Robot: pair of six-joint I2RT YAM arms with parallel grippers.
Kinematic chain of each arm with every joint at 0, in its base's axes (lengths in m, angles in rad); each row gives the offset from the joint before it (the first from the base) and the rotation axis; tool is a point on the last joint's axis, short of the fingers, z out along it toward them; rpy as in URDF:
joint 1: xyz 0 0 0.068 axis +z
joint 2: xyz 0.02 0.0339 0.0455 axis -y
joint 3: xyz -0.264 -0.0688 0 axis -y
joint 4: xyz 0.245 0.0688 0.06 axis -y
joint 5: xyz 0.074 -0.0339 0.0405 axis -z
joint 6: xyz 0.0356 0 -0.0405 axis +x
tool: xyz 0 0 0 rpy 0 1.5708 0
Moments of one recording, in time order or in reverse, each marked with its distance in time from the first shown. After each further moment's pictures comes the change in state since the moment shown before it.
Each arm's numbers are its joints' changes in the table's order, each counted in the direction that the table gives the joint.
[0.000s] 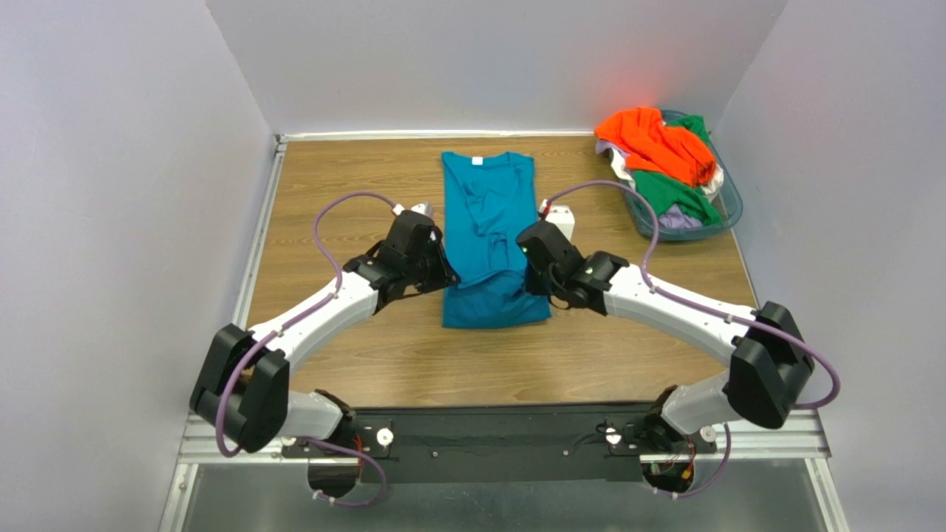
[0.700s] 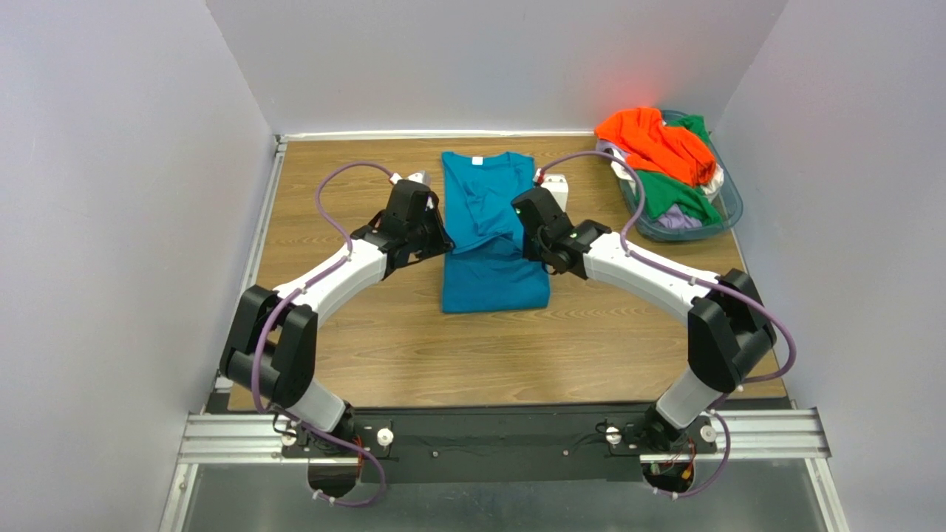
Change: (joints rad) left arm 0.116 -0.206 0.172 0.081 -0.010 0.105; right arm -0.130 -0.215 0.189 0.053 0.052 -0.138
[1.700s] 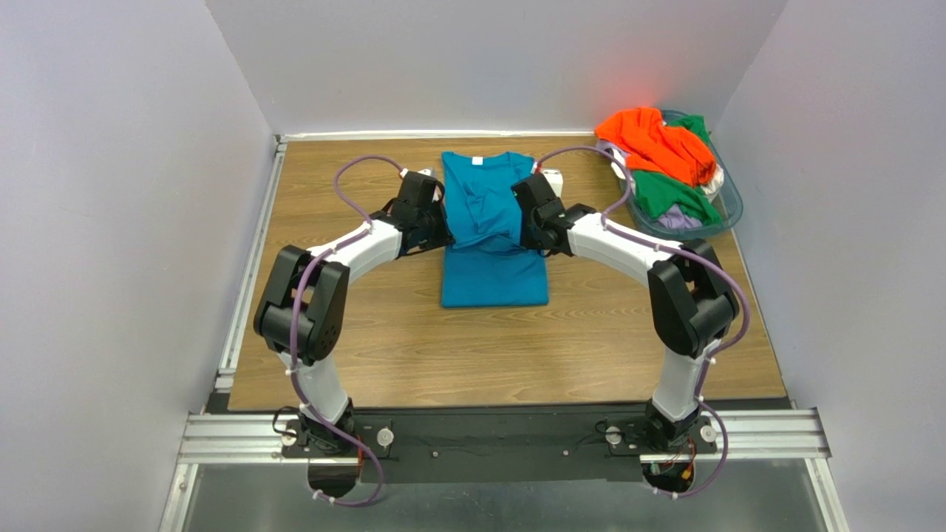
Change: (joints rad) left arm 0.050 -0.249 0.132 0.035 0.016 0.065; right arm -0.110 -0.226 0.124 0.047 -0.101 -0.026
